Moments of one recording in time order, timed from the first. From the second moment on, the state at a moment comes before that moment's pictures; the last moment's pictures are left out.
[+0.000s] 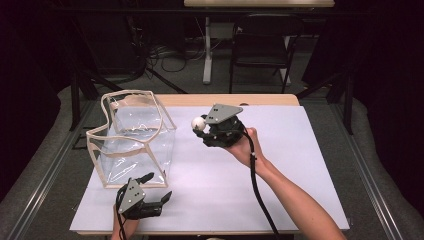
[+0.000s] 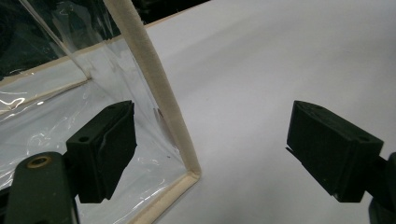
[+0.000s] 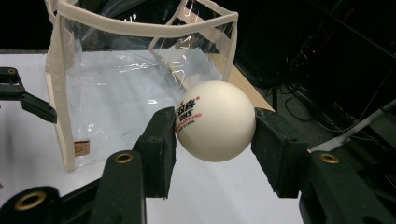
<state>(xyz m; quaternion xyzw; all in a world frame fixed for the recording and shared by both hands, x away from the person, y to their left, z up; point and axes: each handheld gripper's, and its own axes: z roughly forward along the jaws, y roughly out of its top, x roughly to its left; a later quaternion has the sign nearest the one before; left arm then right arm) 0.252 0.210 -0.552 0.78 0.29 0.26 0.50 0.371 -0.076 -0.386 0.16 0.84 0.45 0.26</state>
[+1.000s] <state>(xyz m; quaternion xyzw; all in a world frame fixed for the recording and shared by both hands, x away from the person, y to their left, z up) 0.254 0.210 -0.552 0.78 0.29 0.26 0.50 0.381 -0.065 -0.378 0.16 0.84 0.46 0.25</state>
